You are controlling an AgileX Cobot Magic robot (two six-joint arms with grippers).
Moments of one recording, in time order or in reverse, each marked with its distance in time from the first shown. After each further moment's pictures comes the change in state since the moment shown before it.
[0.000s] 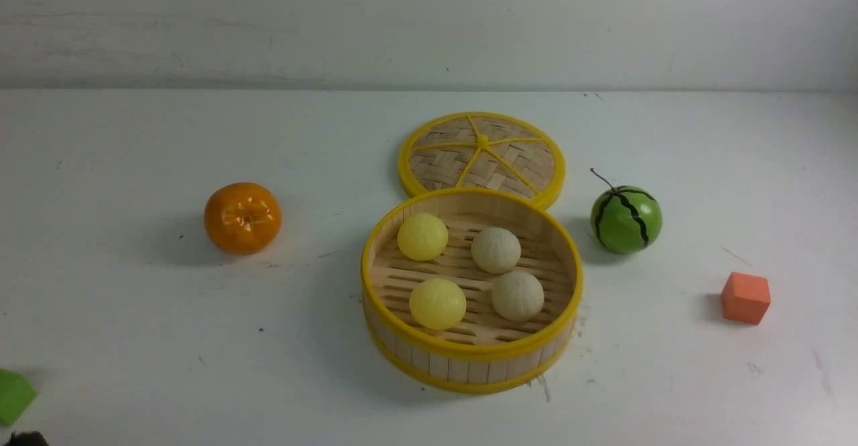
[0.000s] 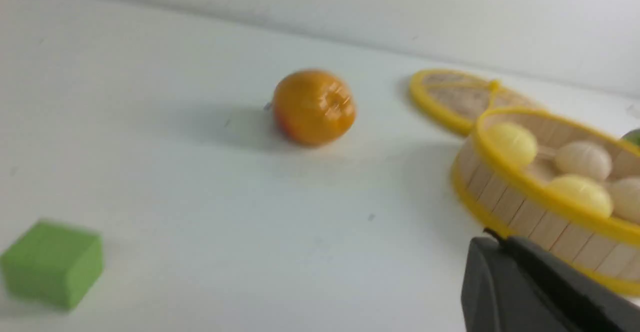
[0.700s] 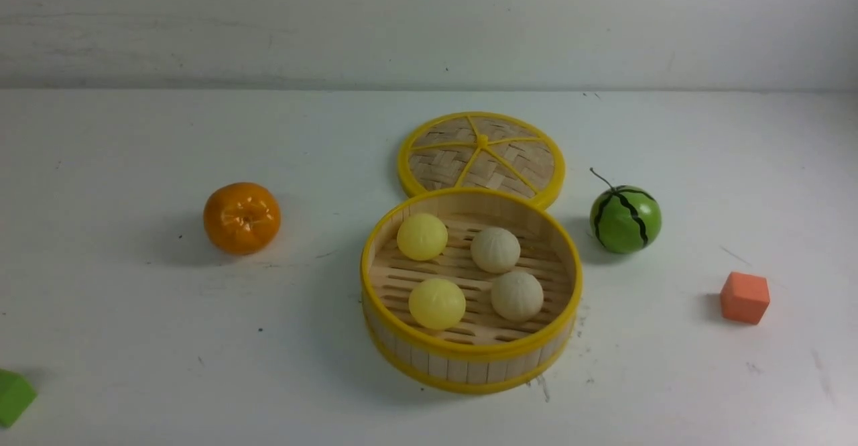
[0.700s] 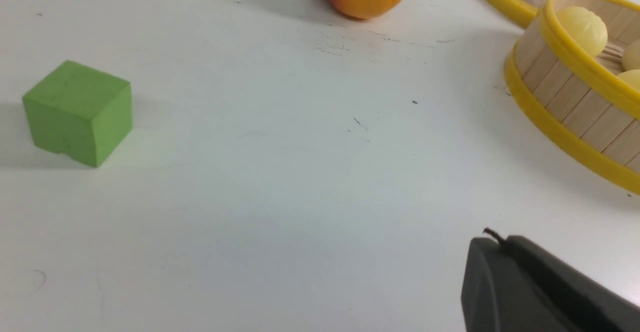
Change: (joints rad) right arm -0.001 0.000 0.000 0.000 0.001 0.000; left arm 0.020 -0.006 0.012 -0.018 0.134 -0.006
